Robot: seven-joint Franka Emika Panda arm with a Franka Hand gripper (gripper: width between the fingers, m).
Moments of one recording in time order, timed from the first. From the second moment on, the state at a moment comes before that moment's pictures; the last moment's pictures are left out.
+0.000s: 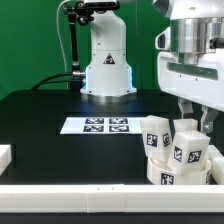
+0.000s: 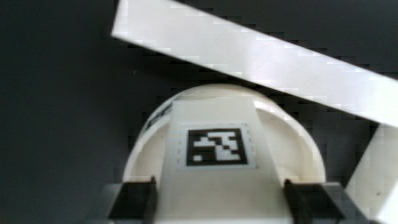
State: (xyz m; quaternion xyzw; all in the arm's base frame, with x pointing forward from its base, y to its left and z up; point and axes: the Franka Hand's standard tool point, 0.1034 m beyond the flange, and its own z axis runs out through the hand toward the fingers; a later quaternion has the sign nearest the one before) arm 0.576 0.109 0.079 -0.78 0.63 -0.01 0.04
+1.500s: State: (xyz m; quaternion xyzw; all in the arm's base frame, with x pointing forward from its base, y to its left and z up) arm 0.575 0.119 0.094 -0.66 0.74 0.05 0.05
